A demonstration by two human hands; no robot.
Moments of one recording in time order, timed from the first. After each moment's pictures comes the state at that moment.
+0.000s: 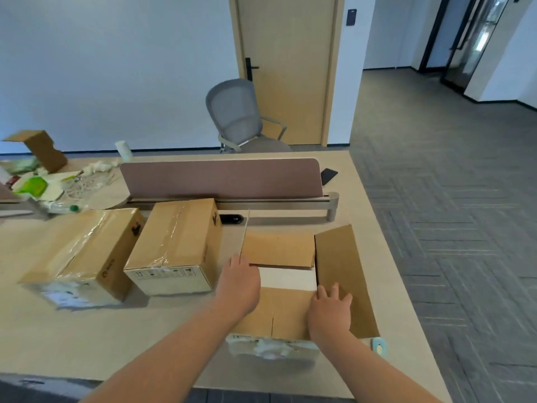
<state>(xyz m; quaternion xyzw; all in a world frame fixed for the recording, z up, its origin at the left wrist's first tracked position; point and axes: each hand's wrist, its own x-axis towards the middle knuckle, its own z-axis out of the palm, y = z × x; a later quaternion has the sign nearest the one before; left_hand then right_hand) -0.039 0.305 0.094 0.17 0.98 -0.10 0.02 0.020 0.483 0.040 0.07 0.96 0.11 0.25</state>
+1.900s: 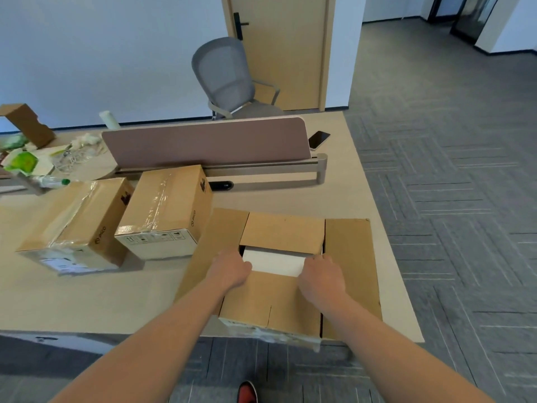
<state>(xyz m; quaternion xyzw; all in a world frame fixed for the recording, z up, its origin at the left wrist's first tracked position) -0.008 0.321 0.060 -0.04 0.96 0.15 0.23 0.054 0.518 0.033 0.08 0.98 -0.07 0.14</state>
